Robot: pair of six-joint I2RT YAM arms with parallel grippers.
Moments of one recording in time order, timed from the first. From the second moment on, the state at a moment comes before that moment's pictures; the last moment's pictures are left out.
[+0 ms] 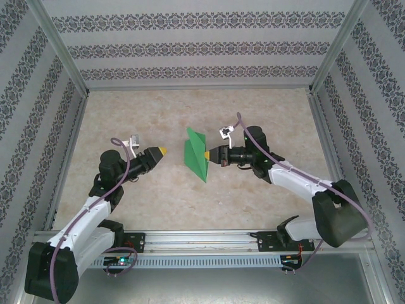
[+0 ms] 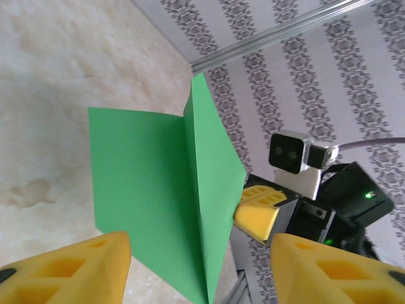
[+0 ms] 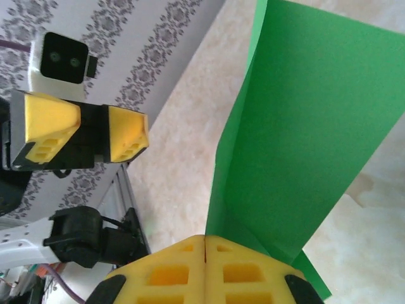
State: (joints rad) left arm -0.18 0.87 0.35 0.36 0.67 -1.06; right arm 0.48 1.34 0.69 0.25 -0.83 0.62
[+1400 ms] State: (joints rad) left arm -0.37 1.17 0.45 0.66 0.66 -1.12; right arm 0.57 1.41 0.68 0.58 -0.91 0.89
